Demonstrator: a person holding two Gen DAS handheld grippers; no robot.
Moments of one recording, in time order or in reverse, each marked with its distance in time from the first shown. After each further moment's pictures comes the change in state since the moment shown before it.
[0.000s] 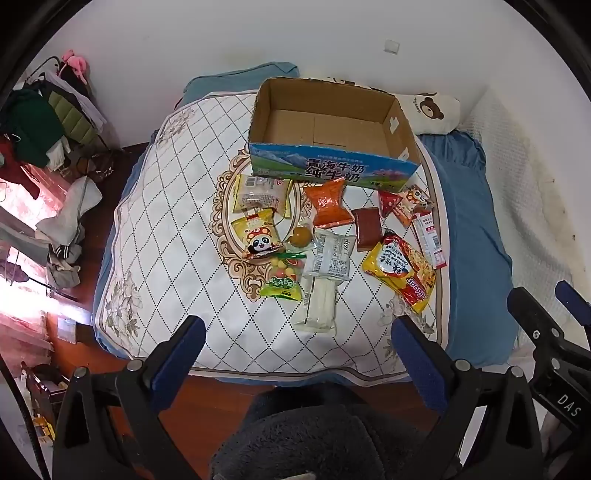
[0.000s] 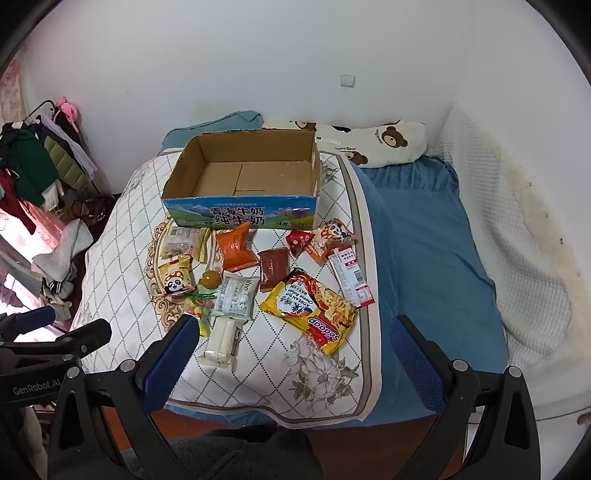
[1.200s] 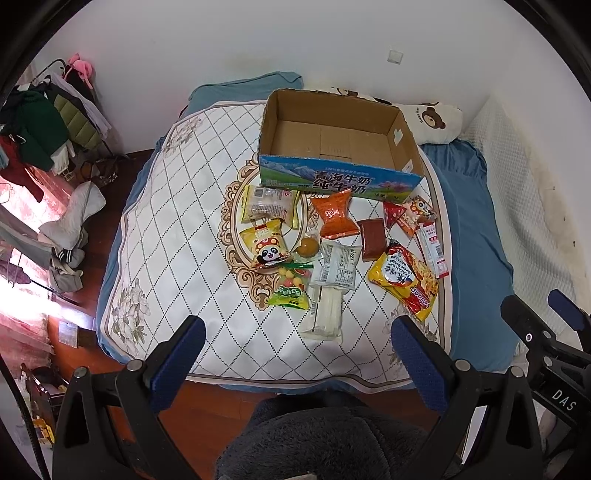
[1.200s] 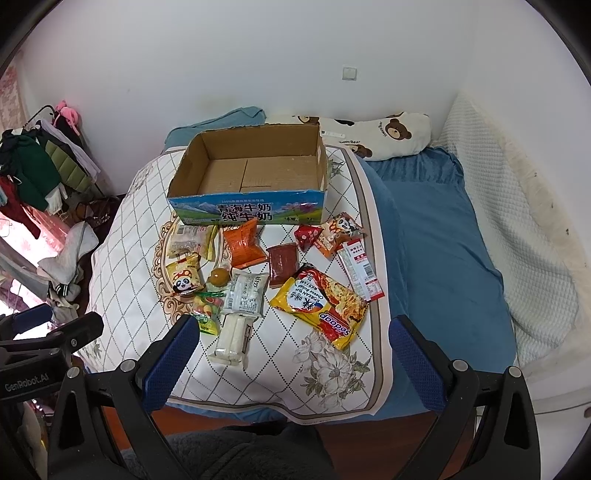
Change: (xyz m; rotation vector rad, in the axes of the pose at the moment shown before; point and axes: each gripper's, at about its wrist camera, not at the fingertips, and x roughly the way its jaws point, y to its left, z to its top) left arm -0.012 0.015 0.007 -0.004 -0.037 0.011; right arm 0.003 0.004 0.001 0.023 0.020 0.022
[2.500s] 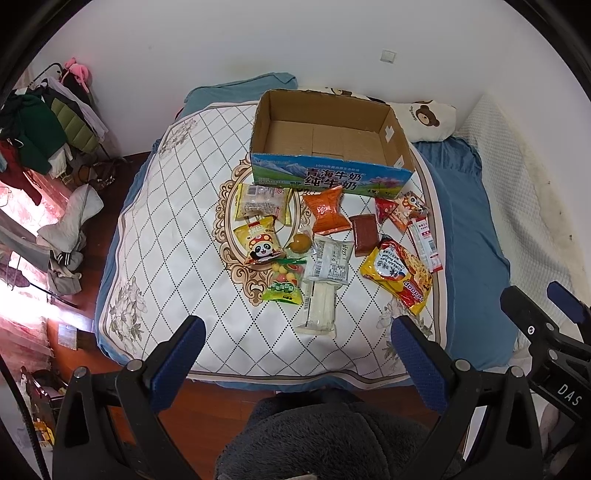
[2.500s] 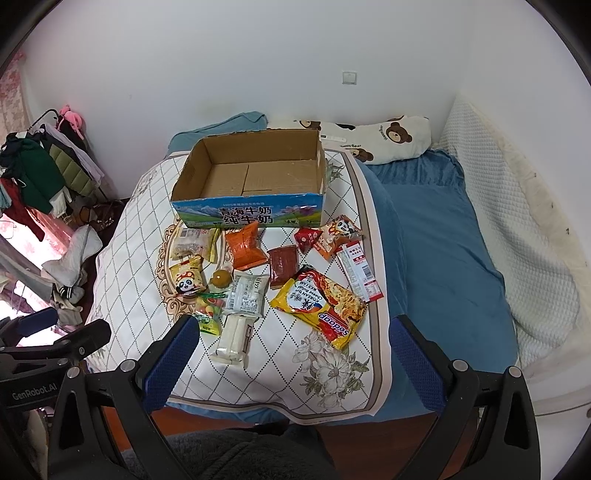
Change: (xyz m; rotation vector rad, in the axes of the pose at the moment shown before) left arm -0.007 -0.009 -0.010 0.010 -0.005 -0.009; right arm -0.014 -0.012 -0.003 0.006 -0.015 0.013
